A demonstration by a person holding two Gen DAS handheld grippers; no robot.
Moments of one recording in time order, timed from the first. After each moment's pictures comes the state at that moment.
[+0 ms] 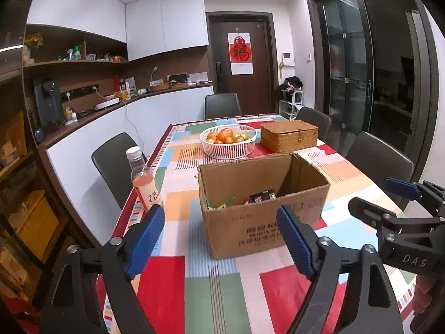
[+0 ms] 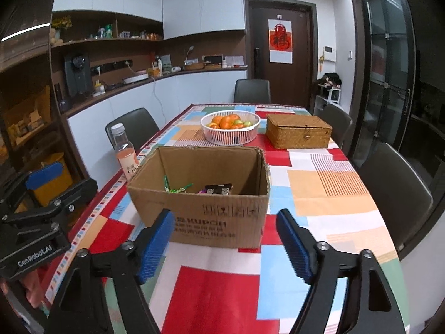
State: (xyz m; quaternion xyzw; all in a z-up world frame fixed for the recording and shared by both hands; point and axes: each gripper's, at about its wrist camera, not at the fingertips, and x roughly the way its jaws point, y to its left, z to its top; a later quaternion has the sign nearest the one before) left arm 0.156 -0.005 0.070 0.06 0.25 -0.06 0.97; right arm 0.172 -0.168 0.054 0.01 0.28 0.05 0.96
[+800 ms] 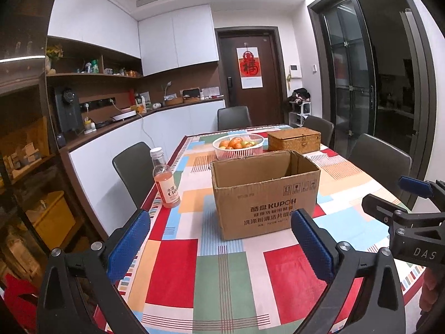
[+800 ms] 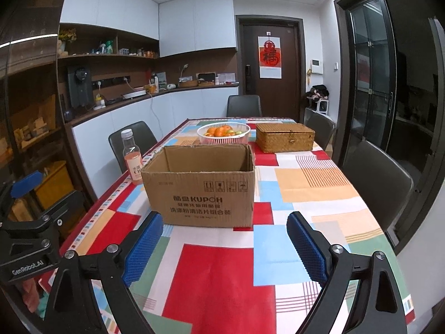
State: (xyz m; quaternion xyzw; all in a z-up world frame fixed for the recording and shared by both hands) left arm 0.071 -0.002 0.061 0.07 0.20 -0.03 0.98; right arm 0.090 -0.173 0.044 0.01 0.24 0.03 0.97
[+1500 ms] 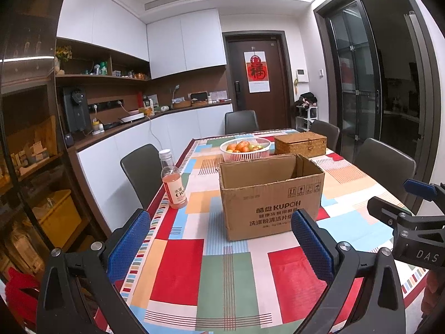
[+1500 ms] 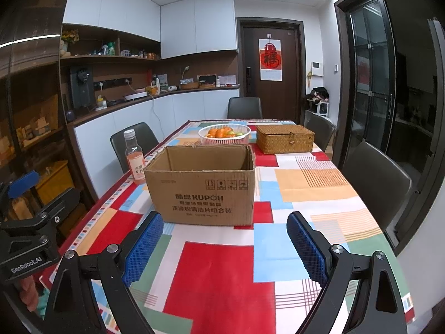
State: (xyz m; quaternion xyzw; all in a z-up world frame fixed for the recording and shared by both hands) left arm 0.058 0.000 0.061 0.07 0.19 -0.01 0.98; right arm 0.079 -0.173 0.042 0.01 0.23 0.03 0.97
